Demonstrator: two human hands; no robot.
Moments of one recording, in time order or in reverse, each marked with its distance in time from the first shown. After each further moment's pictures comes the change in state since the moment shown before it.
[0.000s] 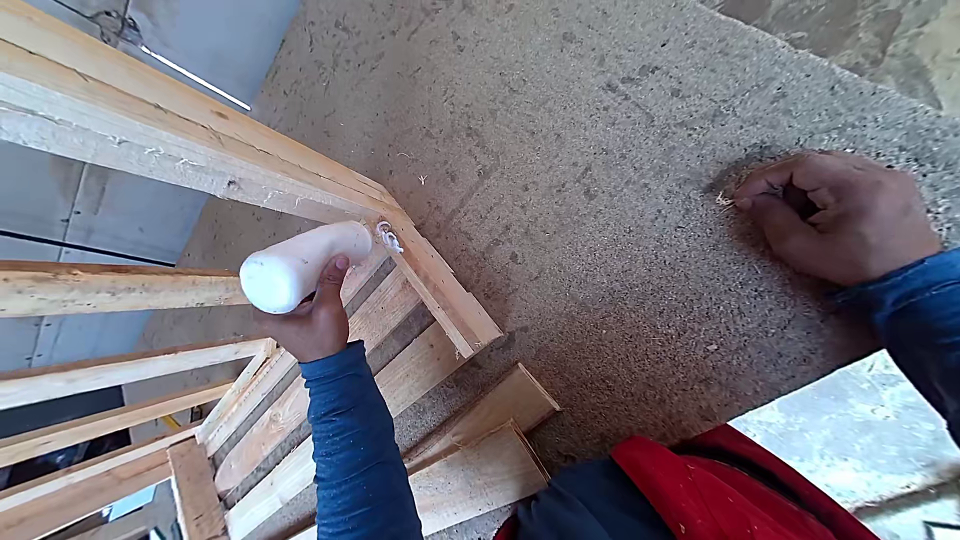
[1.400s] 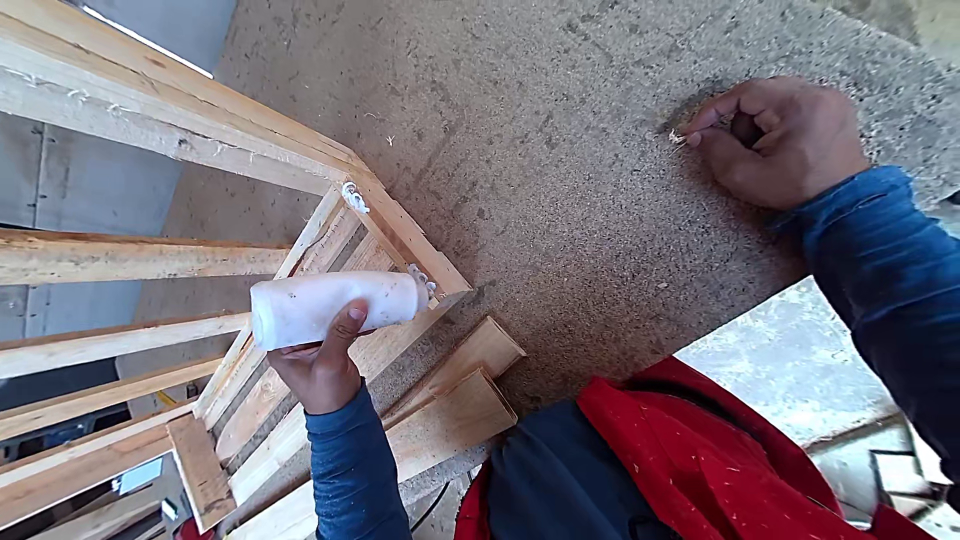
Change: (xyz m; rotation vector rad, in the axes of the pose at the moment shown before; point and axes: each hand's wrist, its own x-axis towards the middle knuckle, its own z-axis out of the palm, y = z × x) left_hand -0.094 0.060 -0.035 -0.252 -0.227 -0.214; right_hand 0.003 -0.001 -0.006 0.059 -0.040 0.081
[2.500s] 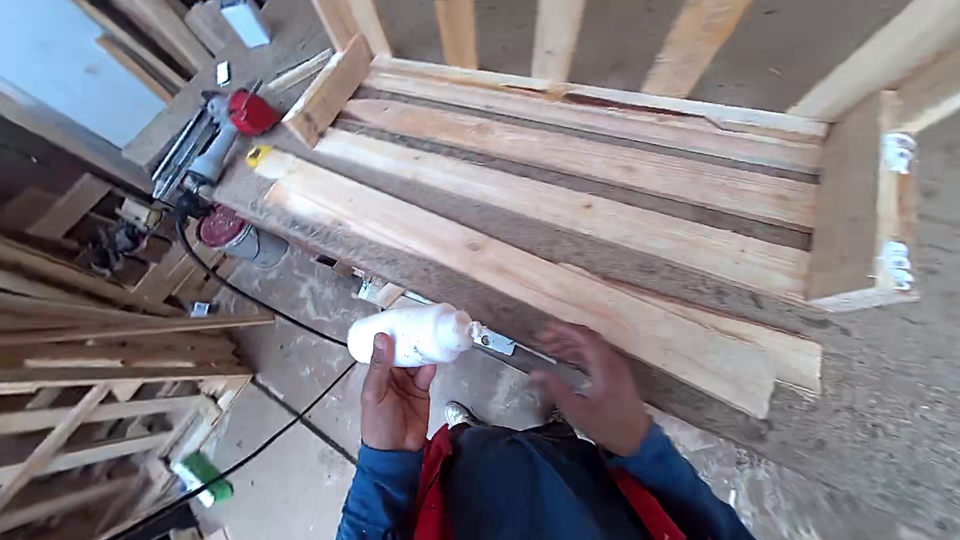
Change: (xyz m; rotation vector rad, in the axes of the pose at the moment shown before) left_hand -0.426 0.000 -0.281 -0.873 1.132 -0.319; right_hand -0.312 -0.414 0.272 0.553 -0.797 -0.599
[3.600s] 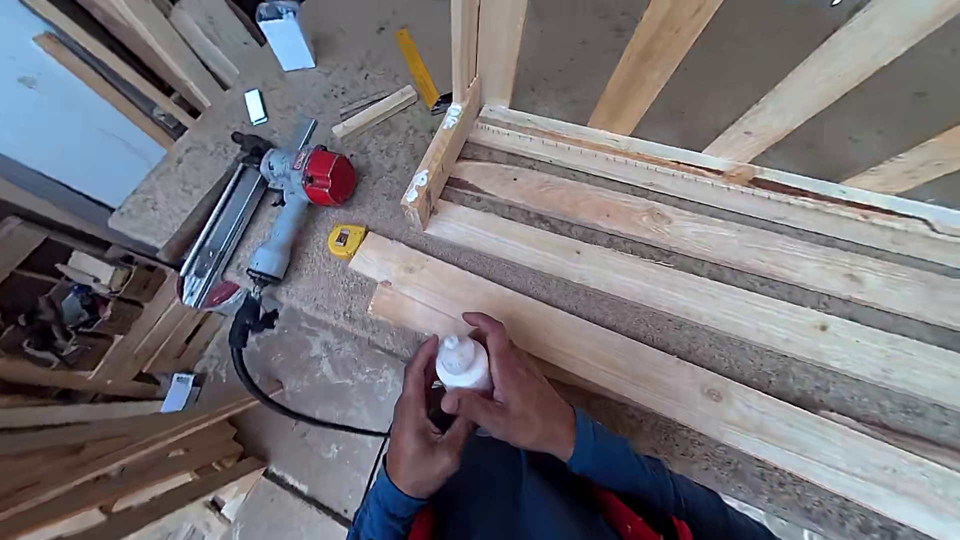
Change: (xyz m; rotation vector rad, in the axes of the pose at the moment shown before) left_hand 0.371 0.211 -0.124 0.870 -0.550 0.281; right_hand 0.353 -0.069 0.387 -0.001 -0.276 0.274
